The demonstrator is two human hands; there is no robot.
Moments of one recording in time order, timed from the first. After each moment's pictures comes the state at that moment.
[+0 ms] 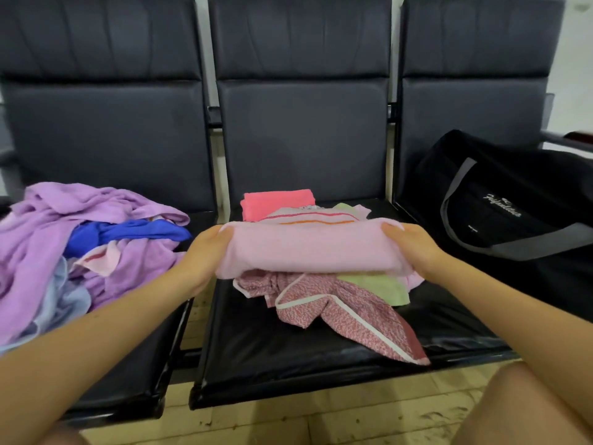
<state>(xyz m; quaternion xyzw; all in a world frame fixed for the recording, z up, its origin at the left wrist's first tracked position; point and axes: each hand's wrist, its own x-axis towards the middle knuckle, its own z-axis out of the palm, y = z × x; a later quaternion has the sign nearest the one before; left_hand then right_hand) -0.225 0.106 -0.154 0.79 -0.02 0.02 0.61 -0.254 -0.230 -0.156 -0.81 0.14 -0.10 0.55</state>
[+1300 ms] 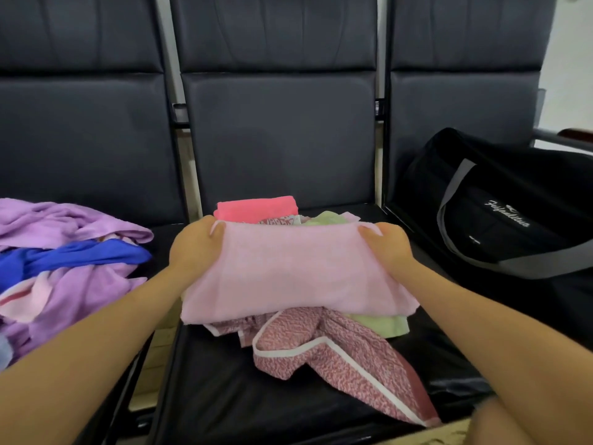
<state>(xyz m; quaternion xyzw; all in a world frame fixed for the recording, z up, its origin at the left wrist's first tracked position) -0.113 0.083 -0.178 0.94 -0.08 0.19 0.28 -0.170 -0.248 -0.191 -0.85 0.17 -0.19 0.46</state>
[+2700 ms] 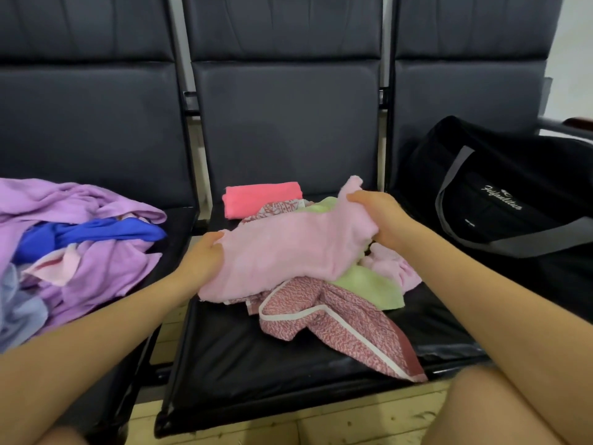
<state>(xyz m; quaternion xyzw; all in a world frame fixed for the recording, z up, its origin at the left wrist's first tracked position) -0.172 0.087 -0.198 0.89 0.02 0.01 0.46 -0.208 -0.201 -0.125 -0.73 0.18 -0.07 0.66</state>
